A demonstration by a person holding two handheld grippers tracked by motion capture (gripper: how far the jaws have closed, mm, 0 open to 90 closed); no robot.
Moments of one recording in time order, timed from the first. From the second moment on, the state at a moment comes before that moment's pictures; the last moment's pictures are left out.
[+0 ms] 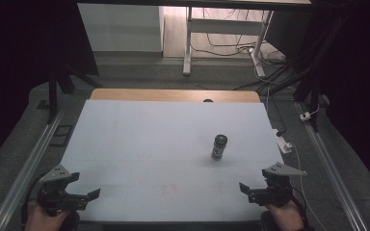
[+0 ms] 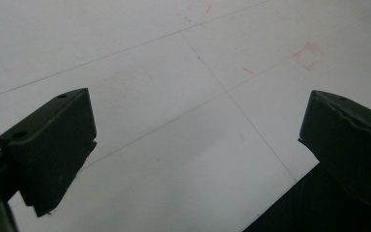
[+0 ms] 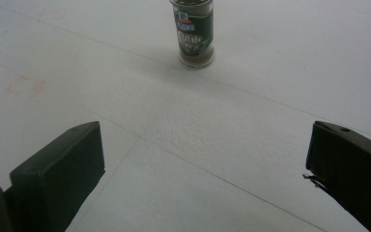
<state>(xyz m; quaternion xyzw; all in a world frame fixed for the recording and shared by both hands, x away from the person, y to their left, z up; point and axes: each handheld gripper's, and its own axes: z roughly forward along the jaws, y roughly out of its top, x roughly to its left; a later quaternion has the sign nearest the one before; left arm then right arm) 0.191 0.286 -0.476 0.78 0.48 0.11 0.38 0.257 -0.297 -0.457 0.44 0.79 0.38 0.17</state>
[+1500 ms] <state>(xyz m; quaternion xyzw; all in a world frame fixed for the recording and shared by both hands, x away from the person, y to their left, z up) 0.192 0.284 -0.478 0.79 0.47 0.10 0.38 0.260 -0.280 -0.454 0.38 0.82 0.41 0.14</state>
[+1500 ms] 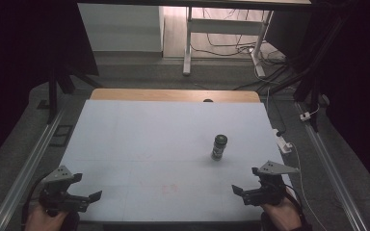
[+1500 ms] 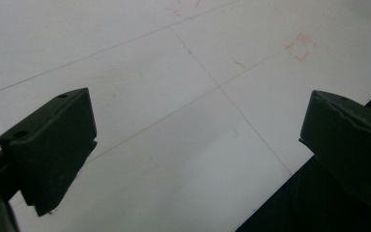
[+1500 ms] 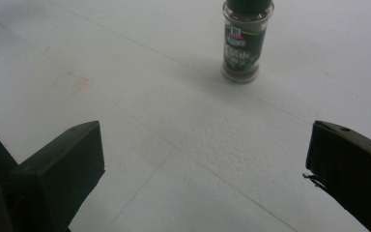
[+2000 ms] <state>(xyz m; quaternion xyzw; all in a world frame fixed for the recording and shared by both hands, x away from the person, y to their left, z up) 0.193 0.285 -0.478 0.79 0.48 0.10 0.38 0.277 -0.266 -0.458 0.36 0.82 0.42 0.15</state>
